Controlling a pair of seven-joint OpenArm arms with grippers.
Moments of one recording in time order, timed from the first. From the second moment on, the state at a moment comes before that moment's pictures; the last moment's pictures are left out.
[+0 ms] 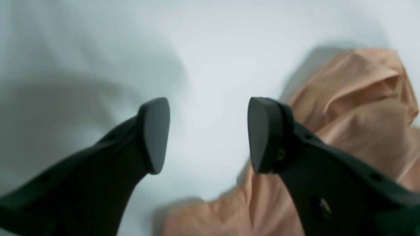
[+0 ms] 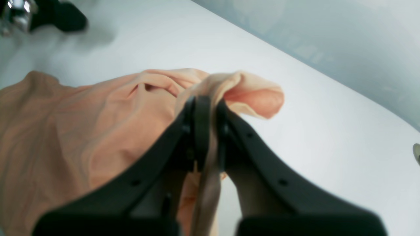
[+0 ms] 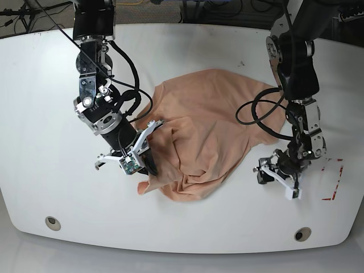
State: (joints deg) left arm -27.4 -6.3 -16.6 61.3 -12.0 -20.1 43.2; right arm 4.0 8.0 -2.4 106.5 8.2 27.5 -35.1
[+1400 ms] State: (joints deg) left arm -28.9 -4.8 -10.9 48.5 -12.2 -20.6 37.8; right arm 2.7 8.0 -2.2 106.7 8.2 27.4 -34.9
